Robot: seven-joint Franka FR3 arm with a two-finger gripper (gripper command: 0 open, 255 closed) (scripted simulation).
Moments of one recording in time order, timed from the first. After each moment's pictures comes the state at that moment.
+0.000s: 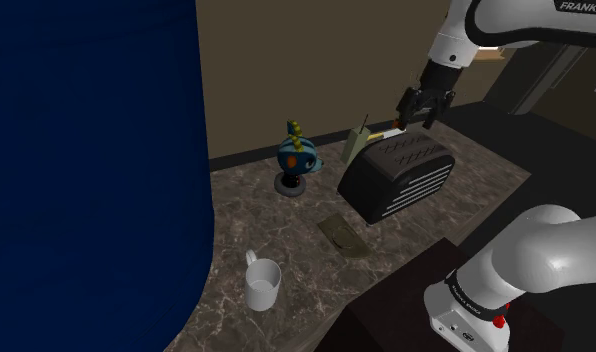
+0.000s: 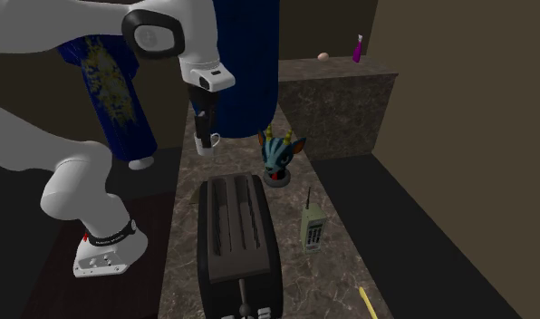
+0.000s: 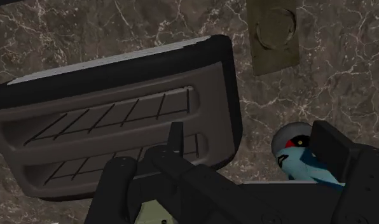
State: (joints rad) arm -0.05 -0.63 -0.01 -2.32 0.03 1.65 0.21
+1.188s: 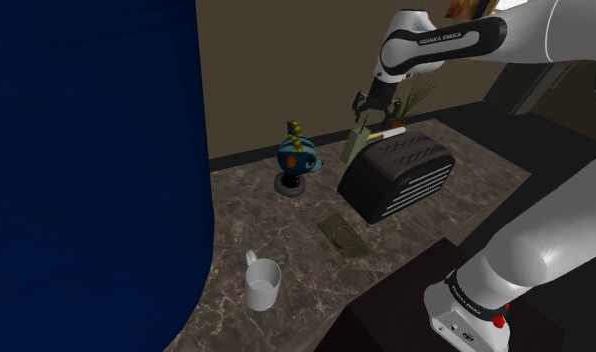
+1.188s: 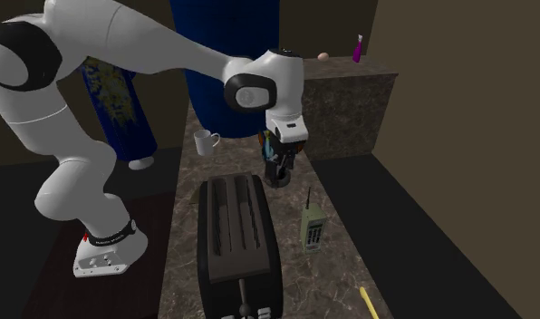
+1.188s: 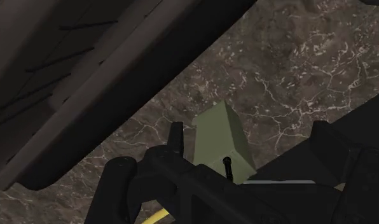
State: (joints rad) arm -0.19 -0.04 -0.01 -2.06 -0.04 2.03 0.63
